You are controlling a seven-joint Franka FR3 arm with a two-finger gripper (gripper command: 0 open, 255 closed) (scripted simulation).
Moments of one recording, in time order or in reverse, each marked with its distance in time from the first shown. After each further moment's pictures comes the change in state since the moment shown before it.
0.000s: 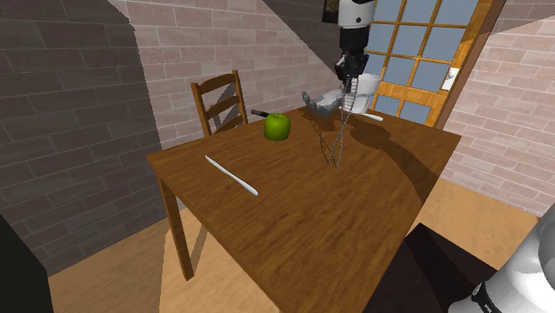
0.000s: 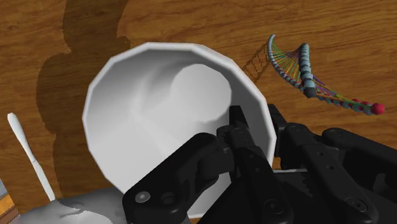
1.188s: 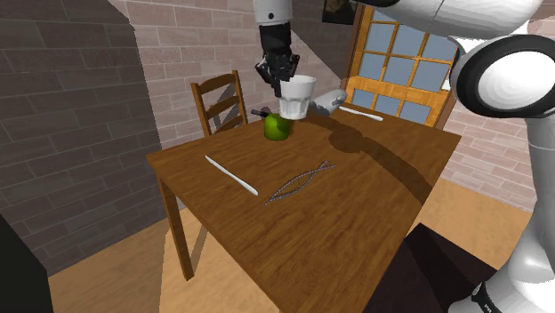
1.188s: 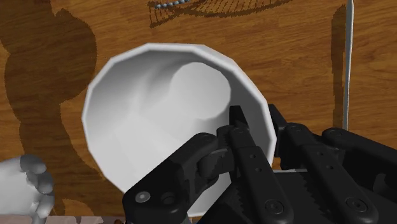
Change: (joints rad) arm 0.242 0.499 0.127 0.711 -0.032 -0.267 0.308
